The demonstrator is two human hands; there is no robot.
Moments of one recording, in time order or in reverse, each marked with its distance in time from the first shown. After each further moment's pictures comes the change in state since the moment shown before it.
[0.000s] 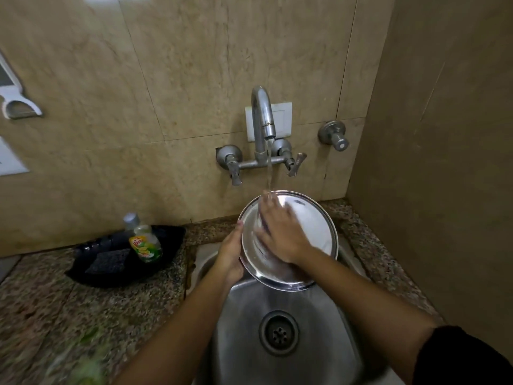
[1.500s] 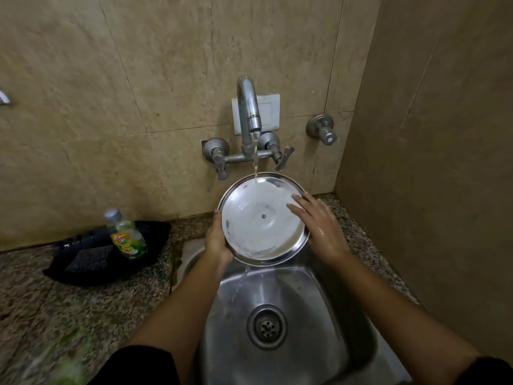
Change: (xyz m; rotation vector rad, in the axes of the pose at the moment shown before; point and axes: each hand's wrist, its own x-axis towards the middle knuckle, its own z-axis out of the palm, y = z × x) left_hand 0.024 0.004 0.006 -0.088 0.216 -0.073; right_hand -0.061 0.079 -0.026 -0.031 0.273 -0.041
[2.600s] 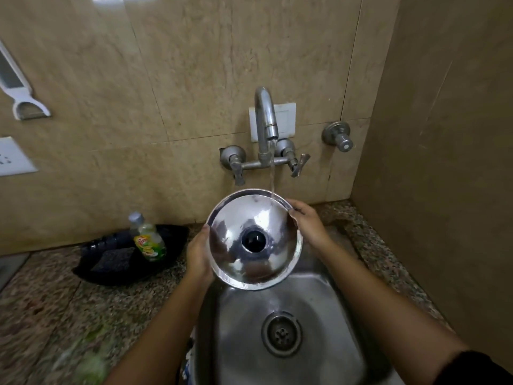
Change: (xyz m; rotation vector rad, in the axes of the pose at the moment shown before) left_hand -0.021 0.024 -0.056 -0.027 0.047 0.302; right_hand 0.065 -0.054 0.020 1.153 -0.020 0.714
